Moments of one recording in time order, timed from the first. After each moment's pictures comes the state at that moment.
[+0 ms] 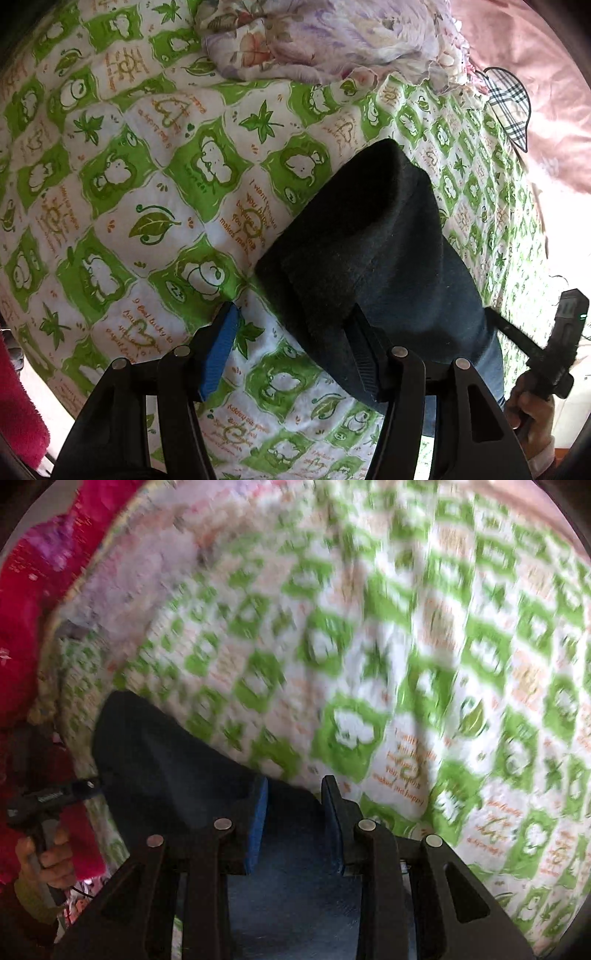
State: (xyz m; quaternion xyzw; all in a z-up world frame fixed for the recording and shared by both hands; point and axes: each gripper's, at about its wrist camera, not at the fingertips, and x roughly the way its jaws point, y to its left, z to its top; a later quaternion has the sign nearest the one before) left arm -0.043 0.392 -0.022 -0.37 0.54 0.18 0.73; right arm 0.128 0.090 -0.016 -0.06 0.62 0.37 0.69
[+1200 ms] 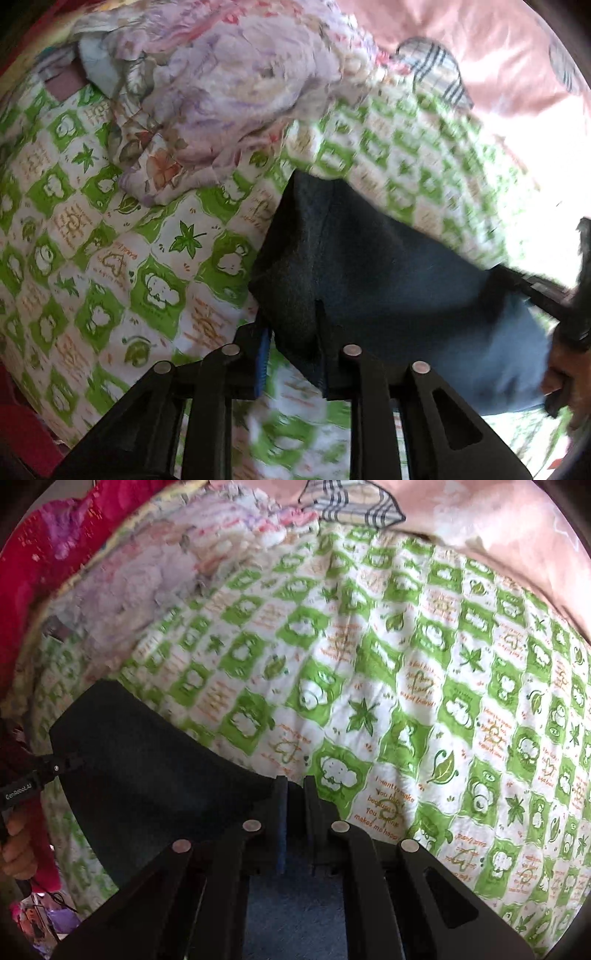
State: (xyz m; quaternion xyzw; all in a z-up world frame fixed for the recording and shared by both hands) left arm 0.012 0.363 0.004 -0.17 0.51 0.14 0.83; right arm 0.122 0.104 0.007 -0.10 0.53 0.32 0.78
